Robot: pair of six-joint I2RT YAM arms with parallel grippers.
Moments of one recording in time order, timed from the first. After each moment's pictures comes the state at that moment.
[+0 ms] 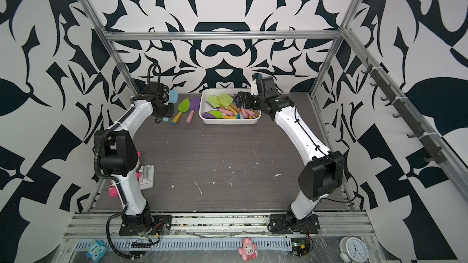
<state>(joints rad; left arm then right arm) -0.08 1.99 1.72 -0.77 -0.05 -0.01 0.36 1.68 1.66 -0.63 -0.21 0.39</state>
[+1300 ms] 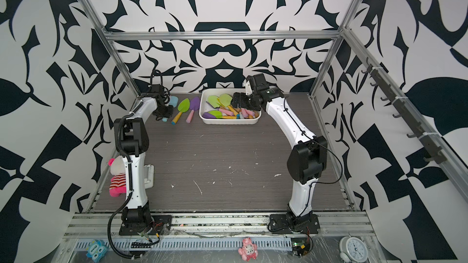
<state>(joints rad) 0.01 2.40 2.07 -0.82 -0.02 0.12 0.36 1.87 1.86 -0.79 -0.25 0.39</state>
